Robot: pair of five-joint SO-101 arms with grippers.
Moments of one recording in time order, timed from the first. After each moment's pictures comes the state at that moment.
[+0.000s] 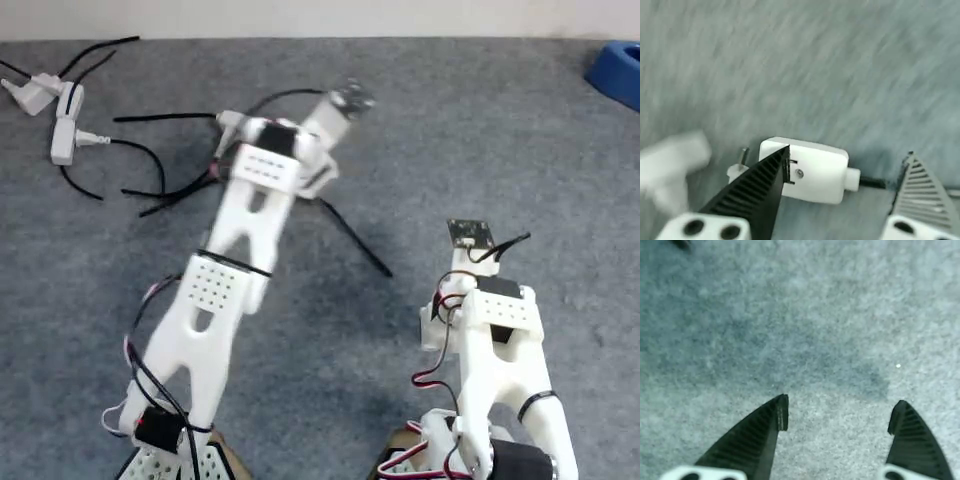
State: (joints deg) left arm 9.6 75.7 -87.3 85.3 -28.3; right arm 4.8 -26.9 60.3 58.7 8.0
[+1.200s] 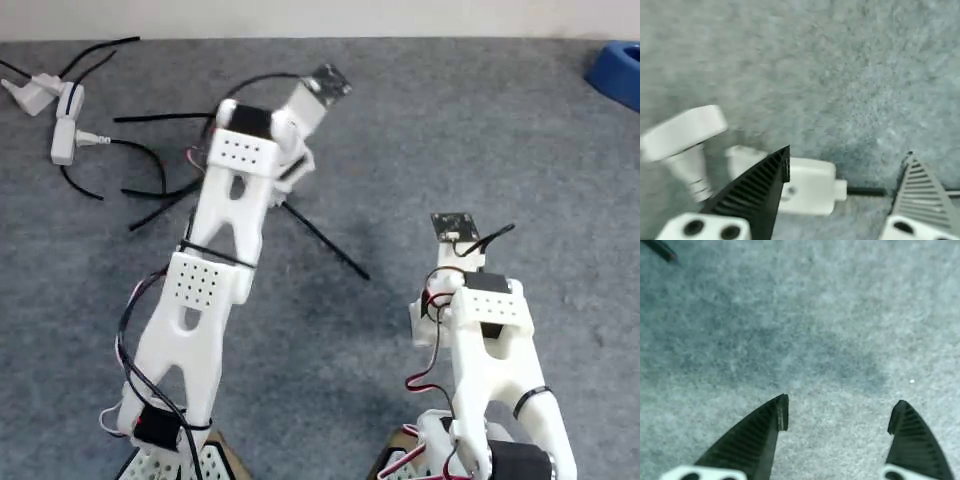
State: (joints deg) left arm 8.9 68.2 -81.4 90.6 -31.3; right arm 0.4 -26.9 59.0 58.8 8.0
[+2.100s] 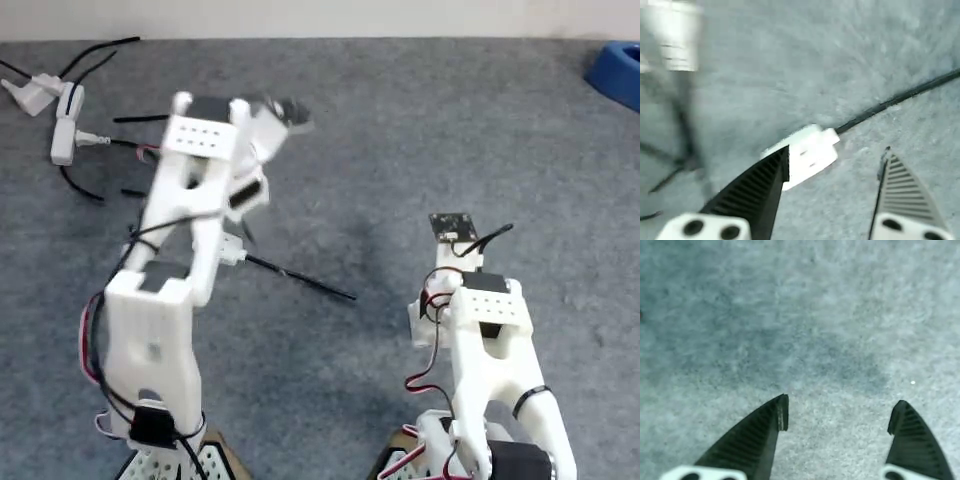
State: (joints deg) left arm 2.9 35.3 -36.1 100.3 -38.9; right arm -0.4 -26.9 59.0 59.1 8.0
